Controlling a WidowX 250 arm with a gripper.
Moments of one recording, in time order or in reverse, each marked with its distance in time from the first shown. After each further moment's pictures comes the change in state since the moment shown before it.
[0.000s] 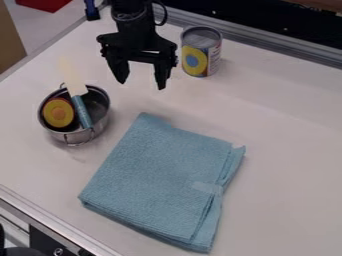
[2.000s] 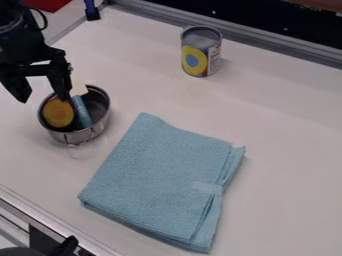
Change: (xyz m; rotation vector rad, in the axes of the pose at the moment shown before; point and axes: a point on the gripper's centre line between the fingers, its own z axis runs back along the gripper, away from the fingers) arm -0.056 0.117 0.015 -0.027 0.060 0.202
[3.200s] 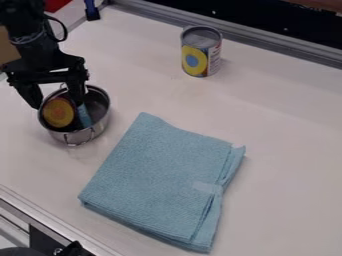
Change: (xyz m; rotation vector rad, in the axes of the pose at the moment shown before) arm 0.002 -0.012 -0.014 0.062 -0.024 0.099
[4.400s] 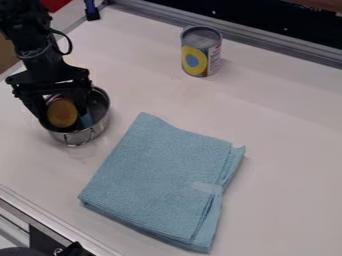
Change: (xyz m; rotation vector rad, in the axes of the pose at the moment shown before) arm -0.007 -0.002 -0.015 0.005 -0.010 0.027
